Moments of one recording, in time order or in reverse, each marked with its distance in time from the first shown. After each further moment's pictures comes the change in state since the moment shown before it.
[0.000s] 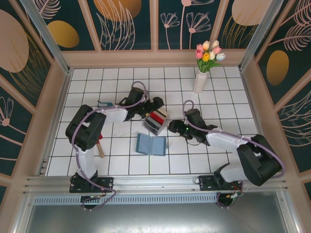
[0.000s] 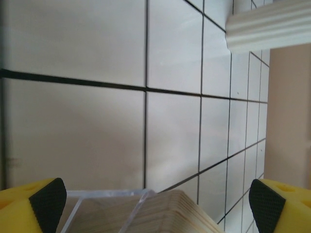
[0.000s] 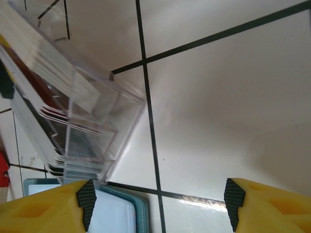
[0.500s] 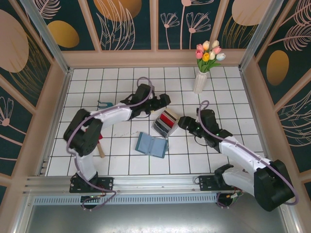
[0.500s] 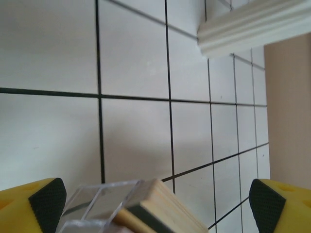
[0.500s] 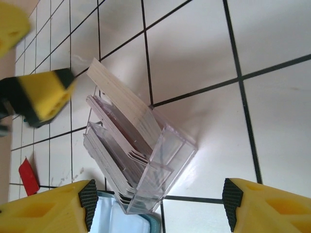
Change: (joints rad) left arm -0.088 -0.128 0.072 -0.178 -0.207 0.036; right arm -0.106 -0.277 -0.038 -0.105 0.046 -0.069
